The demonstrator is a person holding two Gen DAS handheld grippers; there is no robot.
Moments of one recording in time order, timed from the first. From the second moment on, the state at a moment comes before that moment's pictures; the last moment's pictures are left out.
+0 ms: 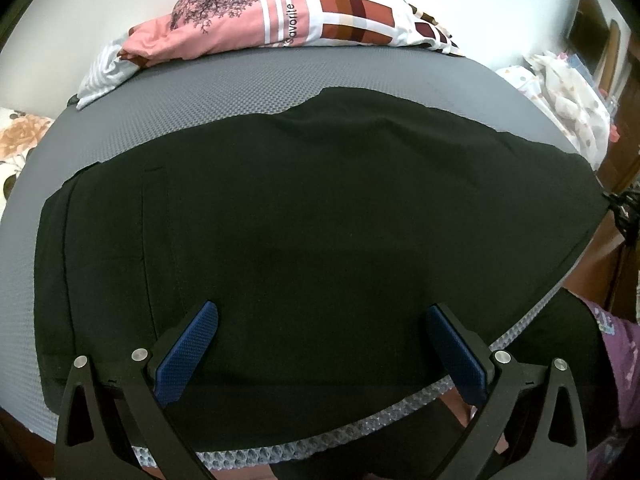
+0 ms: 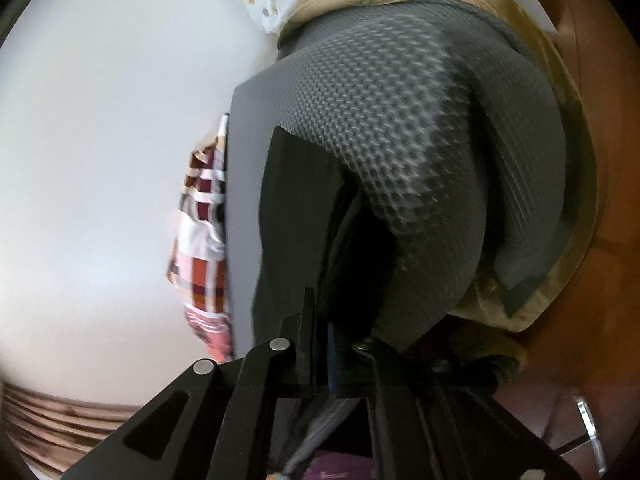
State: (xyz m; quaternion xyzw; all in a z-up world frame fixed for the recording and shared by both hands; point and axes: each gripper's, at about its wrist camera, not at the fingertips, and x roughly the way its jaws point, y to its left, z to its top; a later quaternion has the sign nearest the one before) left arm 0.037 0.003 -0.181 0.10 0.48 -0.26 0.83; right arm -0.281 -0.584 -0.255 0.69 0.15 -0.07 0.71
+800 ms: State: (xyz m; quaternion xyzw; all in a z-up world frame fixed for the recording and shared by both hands) left arm 0.030 0.005 -0.127 0.05 0.47 -0.27 0.84; right arm -0.233 -0.485 -0.227 0.68 0.18 0.11 0.70
